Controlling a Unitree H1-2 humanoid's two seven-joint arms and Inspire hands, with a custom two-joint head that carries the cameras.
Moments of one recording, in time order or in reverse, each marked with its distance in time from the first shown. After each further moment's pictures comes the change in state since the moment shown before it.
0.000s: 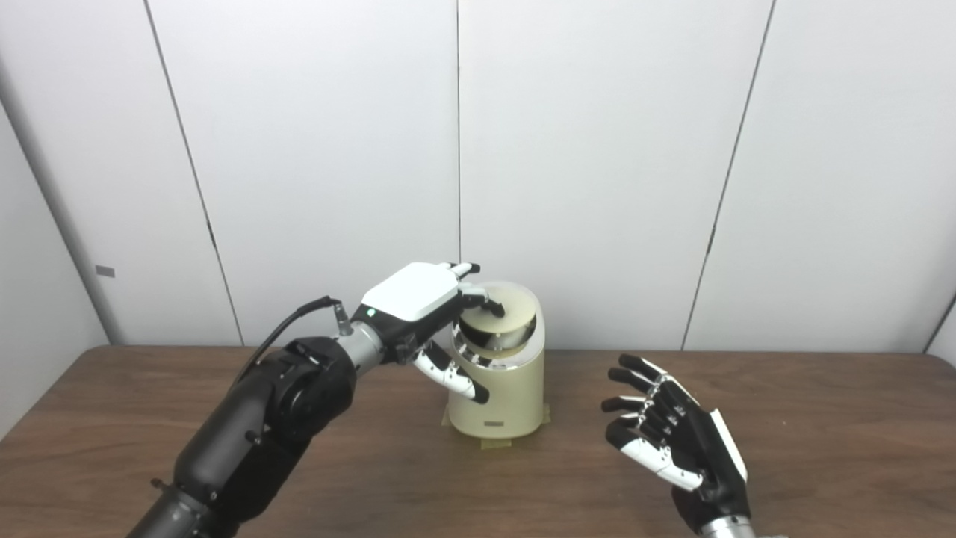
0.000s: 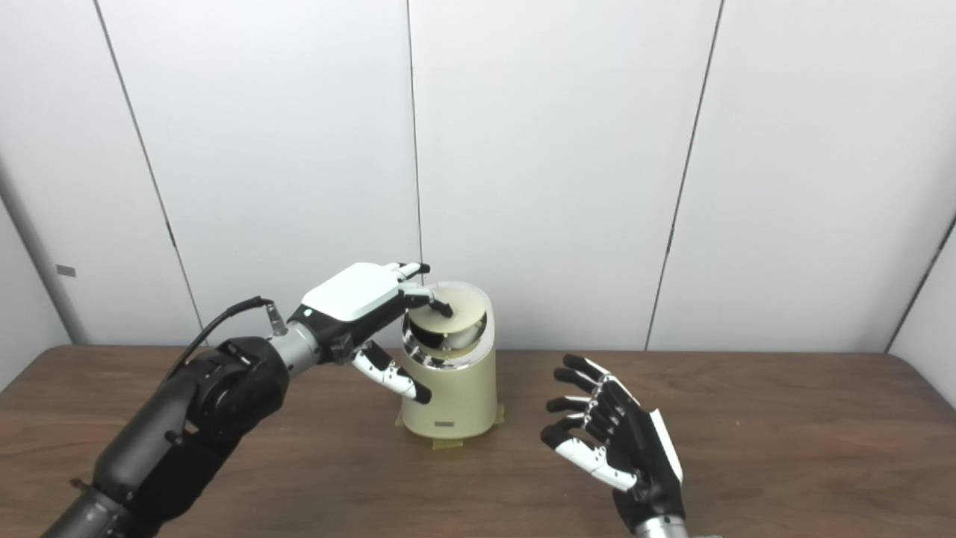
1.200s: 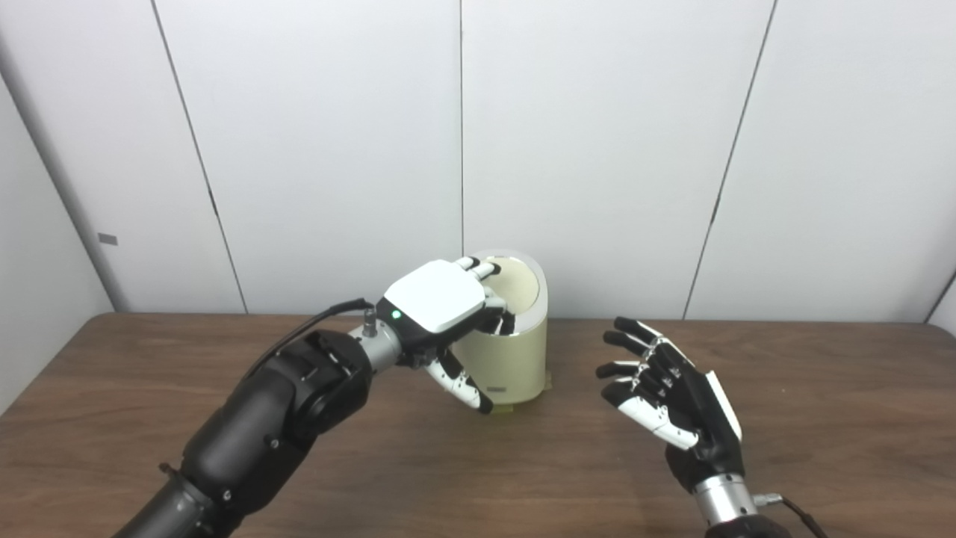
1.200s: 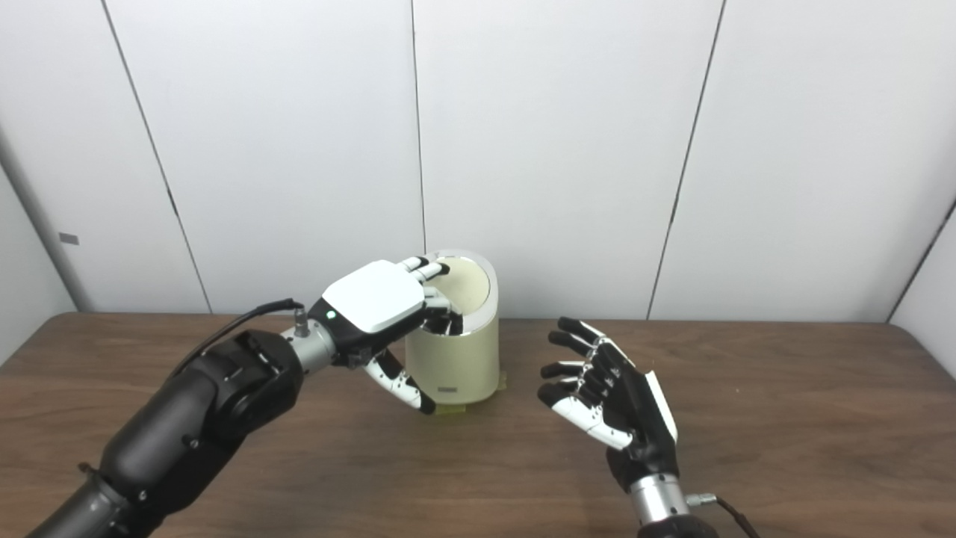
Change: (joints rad) left arm 0.041 -0.002 -0.091 -0.079 0.194 0.013 -0.056; right arm 0.007 0.007 0.006 -0.067 0.016 0.090 -0.001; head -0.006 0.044
